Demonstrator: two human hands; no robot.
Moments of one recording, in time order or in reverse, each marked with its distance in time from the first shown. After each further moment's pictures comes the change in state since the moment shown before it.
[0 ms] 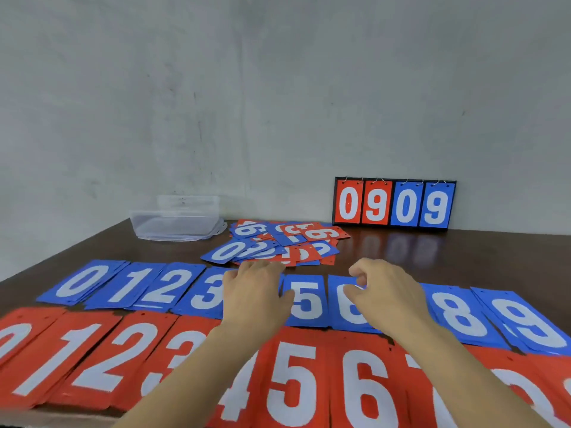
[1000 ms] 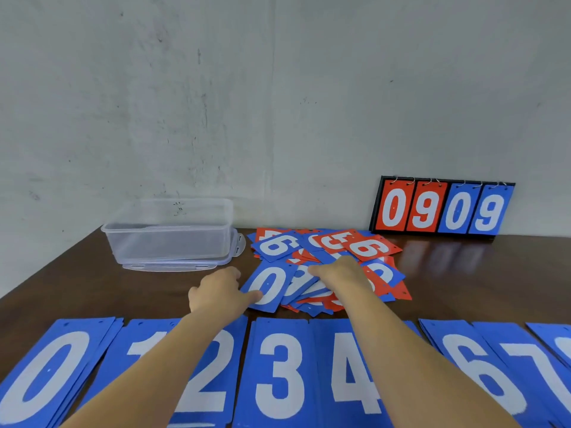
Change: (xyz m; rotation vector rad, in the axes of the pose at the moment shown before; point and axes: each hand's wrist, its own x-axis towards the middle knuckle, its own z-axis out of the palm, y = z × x) left_hand 0.188 -0.221 0.082 -0.271 -0.352 -0.252; right_hand 0.223 -0.145 0.166 0.342 -0.210 0.702
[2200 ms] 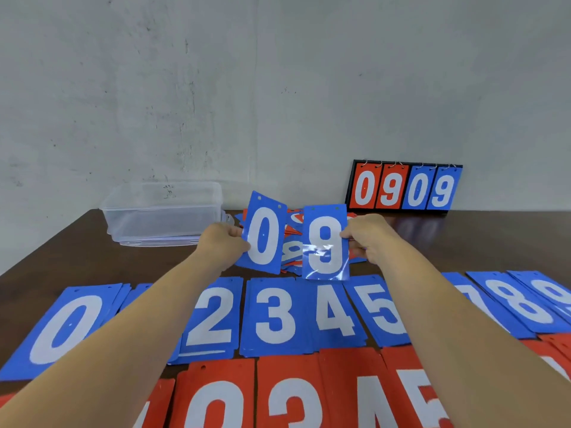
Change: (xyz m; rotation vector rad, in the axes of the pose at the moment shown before) left_hand -0.035 0.011 -0.040 -0.637 -0.067 0.073; right_hand -0.068 0.026 -0.077 0.429 0.007 -0.076
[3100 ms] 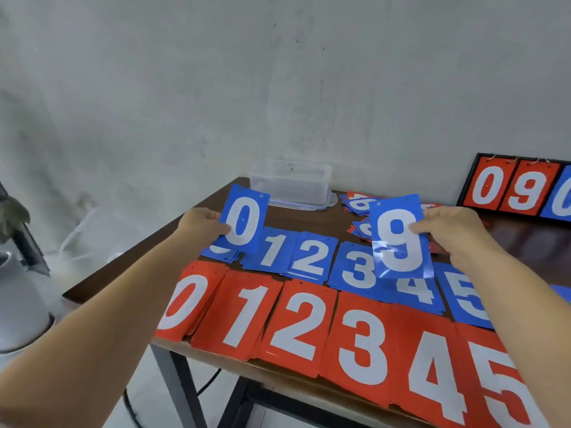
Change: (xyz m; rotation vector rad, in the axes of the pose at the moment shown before) left_hand -0.141 -0.076 -0.148 -0.013 0.473 -0.243; right_hand -0.085 0.016 0.001 0.032 -0.142 -0.329
